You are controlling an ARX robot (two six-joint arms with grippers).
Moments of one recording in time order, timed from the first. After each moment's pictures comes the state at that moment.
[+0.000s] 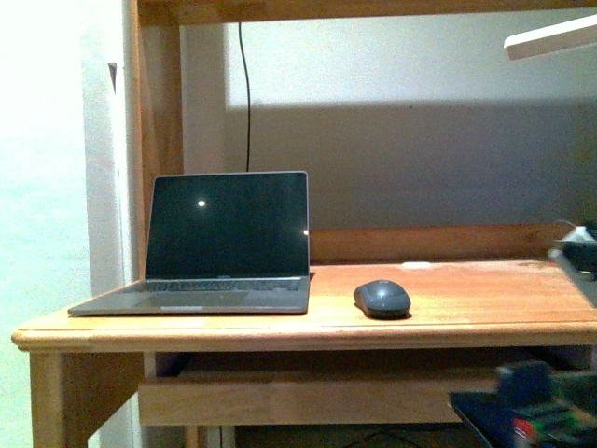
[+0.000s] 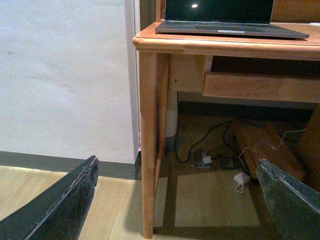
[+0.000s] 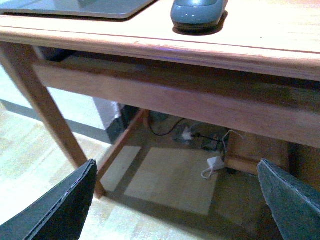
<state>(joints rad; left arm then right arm) -0.01 0.01 0.01 0.00 0.00 -0.01 0.35 1.24 0.54 0.54 -0.18 0.04</state>
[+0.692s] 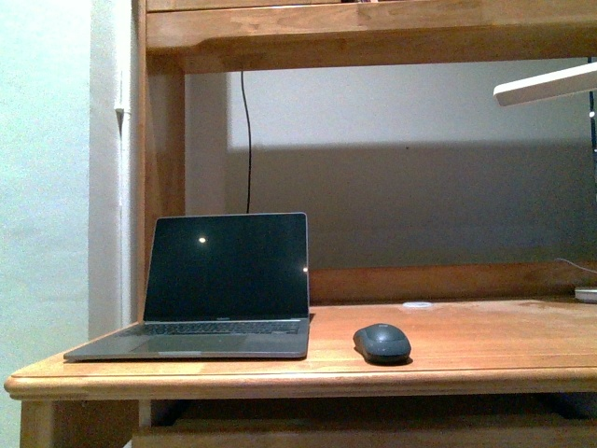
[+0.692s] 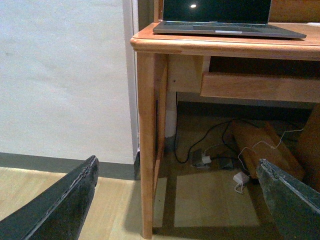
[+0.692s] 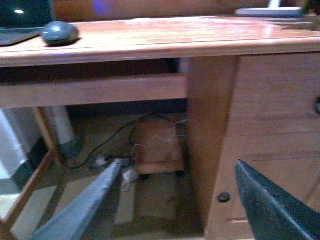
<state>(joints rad) -0.01 0.01 0.01 0.00 0.00 -0.01 0.21 0.08 0.06 0.01 0.20 0.02</state>
